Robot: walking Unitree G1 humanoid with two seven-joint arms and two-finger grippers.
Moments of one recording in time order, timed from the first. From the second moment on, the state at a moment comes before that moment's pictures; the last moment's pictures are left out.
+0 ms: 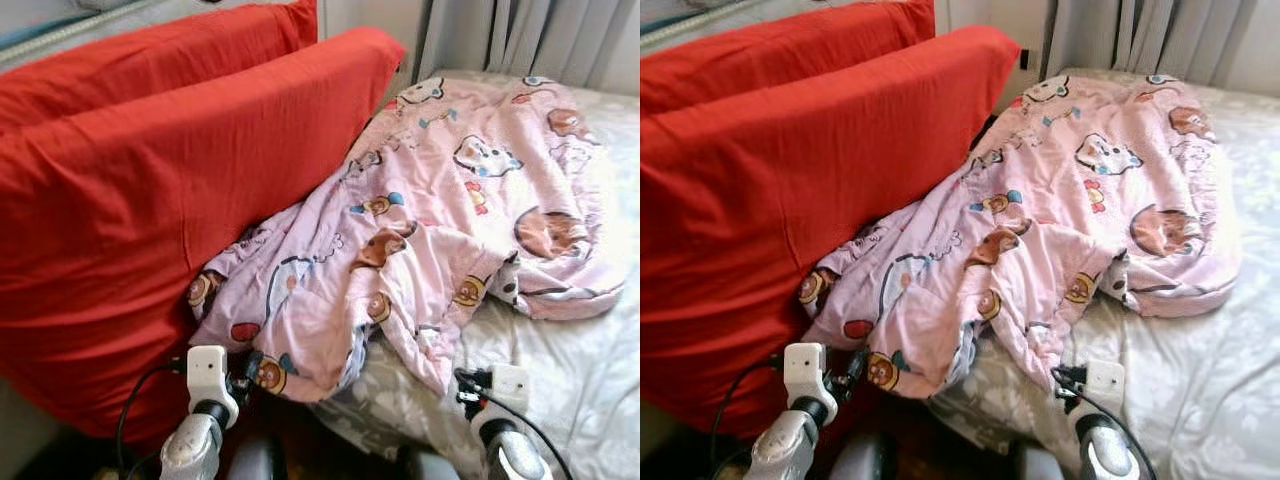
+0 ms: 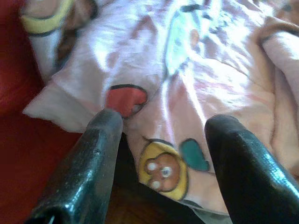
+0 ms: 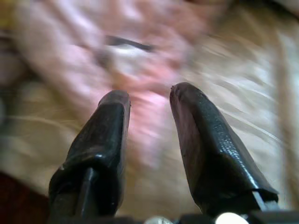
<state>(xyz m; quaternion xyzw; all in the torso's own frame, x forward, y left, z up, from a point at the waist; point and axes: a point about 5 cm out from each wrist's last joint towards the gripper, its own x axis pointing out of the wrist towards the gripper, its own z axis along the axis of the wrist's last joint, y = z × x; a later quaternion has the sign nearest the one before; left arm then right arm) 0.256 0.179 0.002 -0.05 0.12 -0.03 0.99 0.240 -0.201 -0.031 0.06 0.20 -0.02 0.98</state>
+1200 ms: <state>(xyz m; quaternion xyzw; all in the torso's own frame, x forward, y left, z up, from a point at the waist) 0.251 0.185 0.018 -0.05 0.09 -0.04 0.99 0.296 -0.200 0.007 0.06 0.19 -0.04 0.98</state>
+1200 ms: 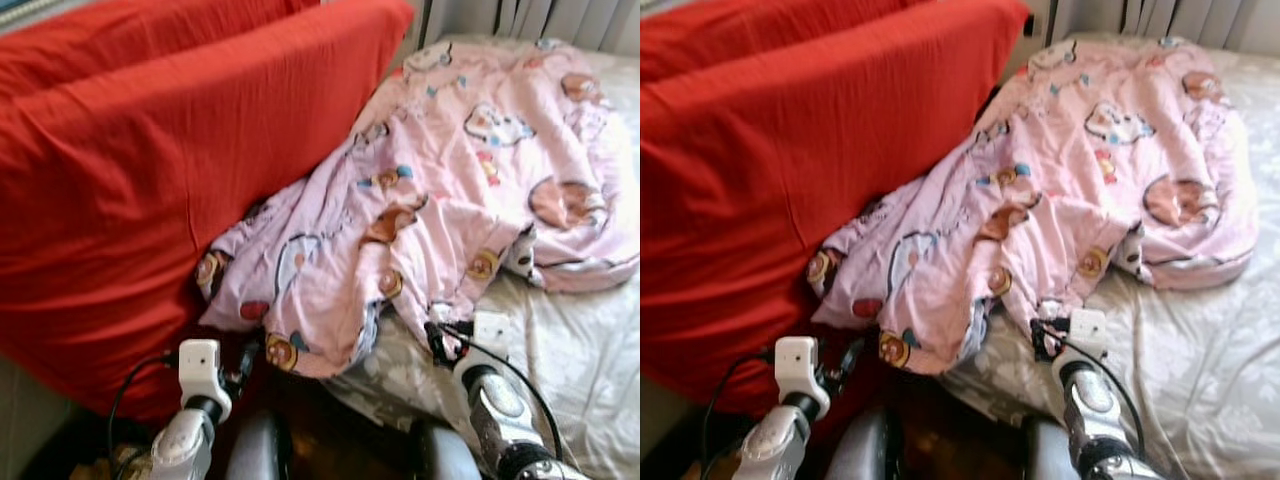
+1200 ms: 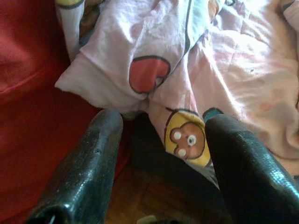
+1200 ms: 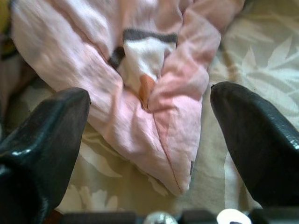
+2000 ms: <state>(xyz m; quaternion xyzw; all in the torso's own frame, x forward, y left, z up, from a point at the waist) 0.237 0.177 0.034 -0.05 0.09 -0.06 0.99 0.309 -0.196 0.017 0.07 0.19 -0.03 0.98</state>
